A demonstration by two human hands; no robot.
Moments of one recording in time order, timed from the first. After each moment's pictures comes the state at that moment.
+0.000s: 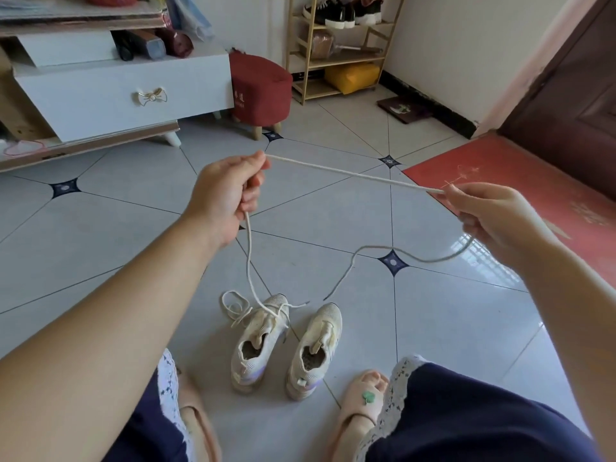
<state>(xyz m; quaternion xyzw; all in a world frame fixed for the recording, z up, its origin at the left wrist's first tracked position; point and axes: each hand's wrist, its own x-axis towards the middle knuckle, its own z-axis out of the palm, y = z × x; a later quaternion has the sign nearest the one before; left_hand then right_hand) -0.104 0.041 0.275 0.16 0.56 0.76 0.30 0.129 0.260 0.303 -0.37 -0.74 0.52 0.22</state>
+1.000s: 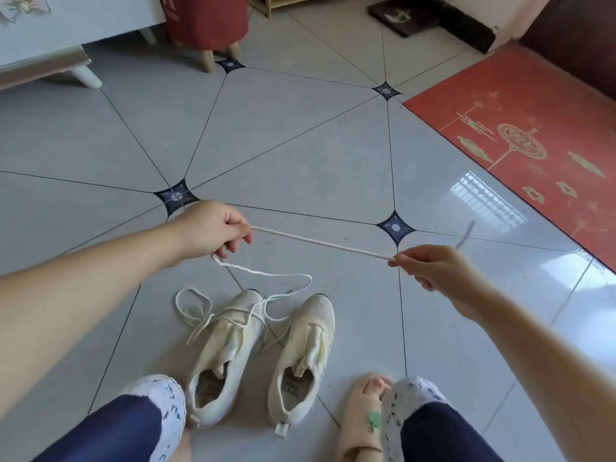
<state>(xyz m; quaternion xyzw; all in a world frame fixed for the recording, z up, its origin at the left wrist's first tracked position) -0.161 0.127 0.110 0.35 0.80 0.28 0.40 0.114 0.316 0.098 -0.44 -0.74 0.51 0.01</state>
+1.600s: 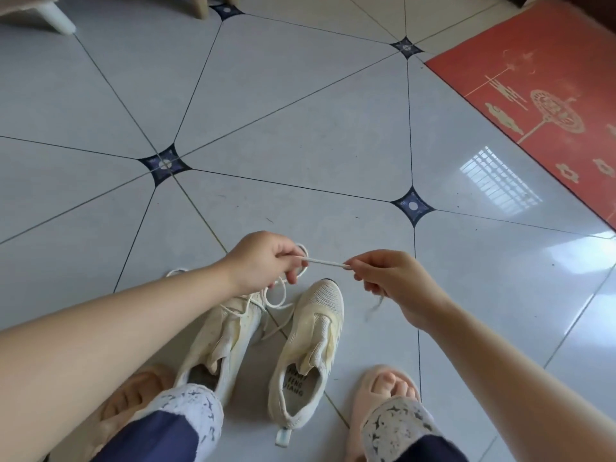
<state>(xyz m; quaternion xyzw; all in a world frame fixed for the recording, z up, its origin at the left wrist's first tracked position) -0.106 0.145 0.022 0.37 0.74 0.33 0.46 0.067 0.272 0.029 -0.43 -0.67 0.61 -0.02</state>
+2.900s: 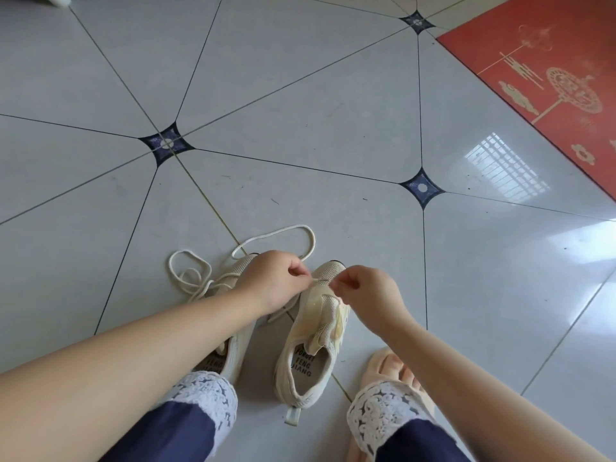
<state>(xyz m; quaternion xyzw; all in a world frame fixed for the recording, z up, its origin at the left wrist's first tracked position) -0.069 0.122 -0.020 0.34 0.80 0.27 0.41 0.068 0.219 -0.020 -0.47 -0.77 0.43 -0.08</state>
